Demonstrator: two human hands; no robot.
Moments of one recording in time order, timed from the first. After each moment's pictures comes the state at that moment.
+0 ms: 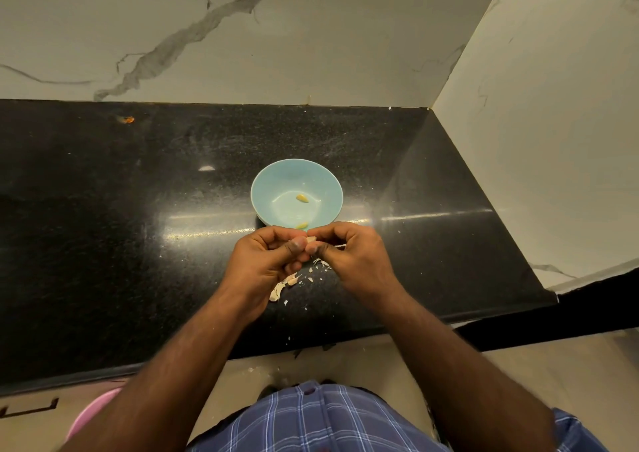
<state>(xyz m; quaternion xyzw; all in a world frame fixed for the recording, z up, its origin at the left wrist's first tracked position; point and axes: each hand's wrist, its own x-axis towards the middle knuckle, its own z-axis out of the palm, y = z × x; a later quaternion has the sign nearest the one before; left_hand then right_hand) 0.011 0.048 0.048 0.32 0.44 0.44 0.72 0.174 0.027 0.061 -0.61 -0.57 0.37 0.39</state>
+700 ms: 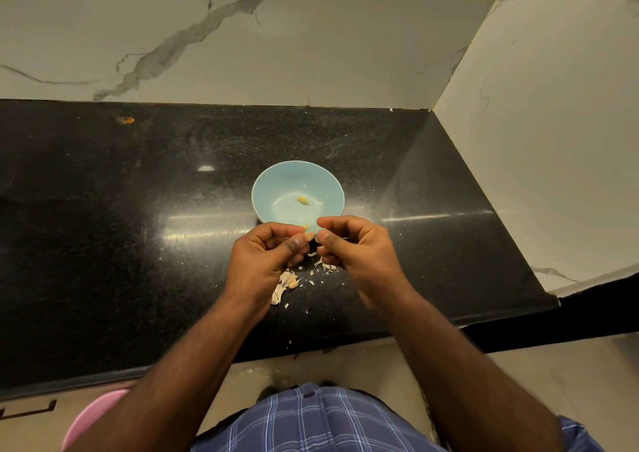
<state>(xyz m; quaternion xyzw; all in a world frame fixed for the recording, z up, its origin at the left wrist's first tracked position) 0.013 0.050 0.043 0.35 0.44 0.50 0.66 0.174 0.030 0.067 -0.56 -0.40 0.53 0.49</state>
